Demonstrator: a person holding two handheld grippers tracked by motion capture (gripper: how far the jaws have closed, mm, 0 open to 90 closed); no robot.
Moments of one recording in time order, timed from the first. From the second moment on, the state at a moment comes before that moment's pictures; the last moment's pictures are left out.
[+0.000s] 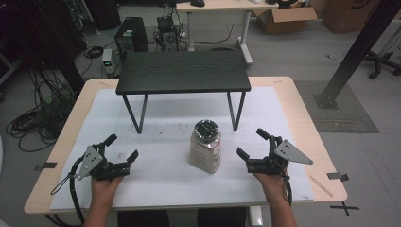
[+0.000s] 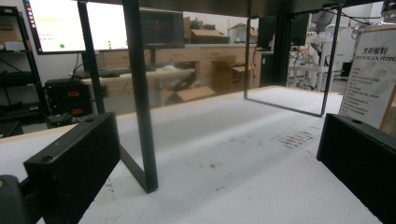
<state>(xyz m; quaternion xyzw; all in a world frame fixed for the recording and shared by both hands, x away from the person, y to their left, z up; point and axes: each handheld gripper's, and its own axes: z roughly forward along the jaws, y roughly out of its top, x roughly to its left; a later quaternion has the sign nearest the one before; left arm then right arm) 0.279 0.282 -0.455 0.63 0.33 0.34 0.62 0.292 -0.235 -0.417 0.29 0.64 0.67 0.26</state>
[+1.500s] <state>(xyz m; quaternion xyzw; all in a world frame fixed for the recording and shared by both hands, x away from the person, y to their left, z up) 0.279 0.282 -0.455 0.63 0.33 0.33 0.62 0.306 -0.168 -0.387 0.21 0.69 0.67 0.16</state>
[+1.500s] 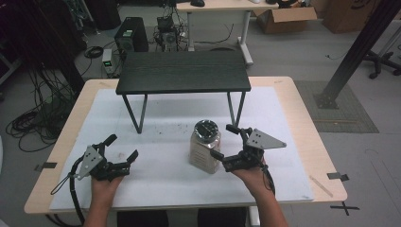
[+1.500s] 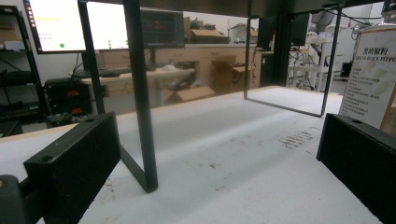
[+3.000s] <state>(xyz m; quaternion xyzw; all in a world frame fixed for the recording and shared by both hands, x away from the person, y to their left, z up) 0.279 0.282 -0.455 0.62 0.33 0.33 0.62 0.327 -0.125 -0.405 0.21 0.71 0.66 0.13</state>
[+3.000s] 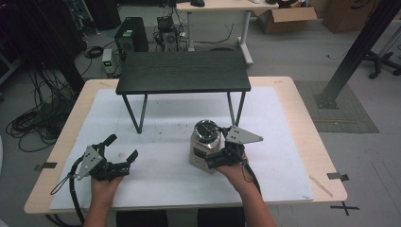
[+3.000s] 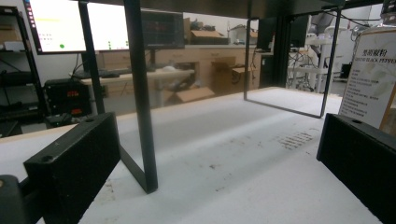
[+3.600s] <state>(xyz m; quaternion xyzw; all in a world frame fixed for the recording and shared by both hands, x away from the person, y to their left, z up) 0.279 0.283 -0.455 0.62 0.33 0.33 0.63 0.327 -0.124 -0.407 0.20 0.71 0.67 0.14</state>
